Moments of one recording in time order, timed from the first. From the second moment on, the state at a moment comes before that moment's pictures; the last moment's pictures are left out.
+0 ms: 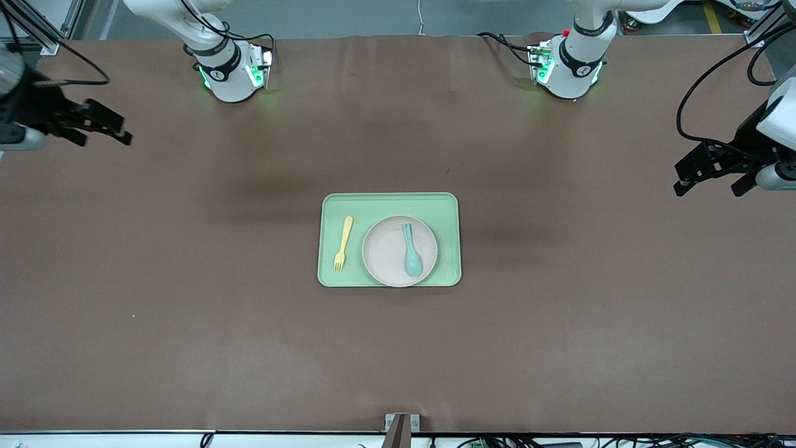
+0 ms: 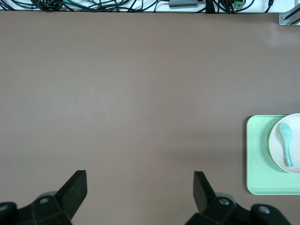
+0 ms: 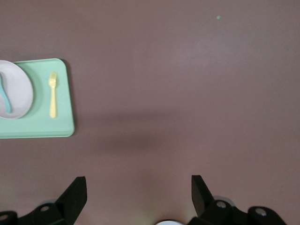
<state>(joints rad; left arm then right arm) -0.10 -0.02 0.03 -1.64 -0.02 1.80 -0.06 0.08 -0.22 -0.18 -1.83 0.08 1.58 -0.08</state>
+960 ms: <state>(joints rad) -0.10 -0.02 0.03 -1.64 -0.02 1.80 -0.06 0.04 -0.01 -0.15 -1.51 0.00 1.54 -0.18</state>
